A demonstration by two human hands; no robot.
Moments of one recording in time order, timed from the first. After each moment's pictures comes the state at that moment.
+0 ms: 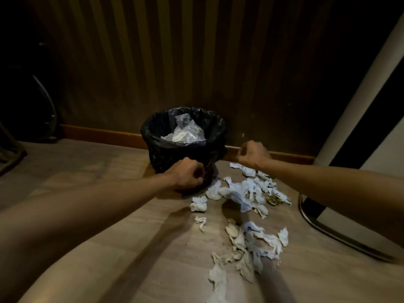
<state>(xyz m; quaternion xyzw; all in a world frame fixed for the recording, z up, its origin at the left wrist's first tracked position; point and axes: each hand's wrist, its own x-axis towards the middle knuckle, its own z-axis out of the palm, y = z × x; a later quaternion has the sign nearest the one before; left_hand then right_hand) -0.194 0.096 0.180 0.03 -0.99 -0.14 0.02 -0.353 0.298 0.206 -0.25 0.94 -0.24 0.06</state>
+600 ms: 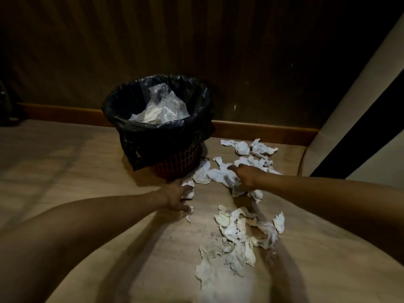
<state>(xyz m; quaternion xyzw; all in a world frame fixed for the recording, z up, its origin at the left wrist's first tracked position) -0.230 0.102 0.016 0.06 -0.96 -0.05 -0.25 -0.406 0.330 0.051 -0.39 0.89 0.07 0.24</state>
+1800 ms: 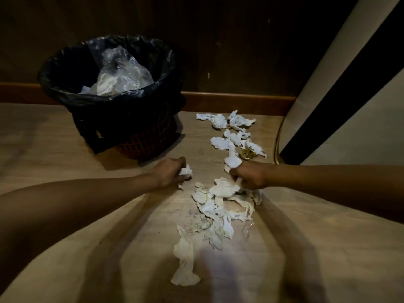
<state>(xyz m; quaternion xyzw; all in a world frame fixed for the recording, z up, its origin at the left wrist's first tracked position) -0.265 0.140 -0.004 -0.03 -0.98 -0.18 -0.12 -0.384 0.426 0.039 -0.51 0.81 0.08 0.26</state>
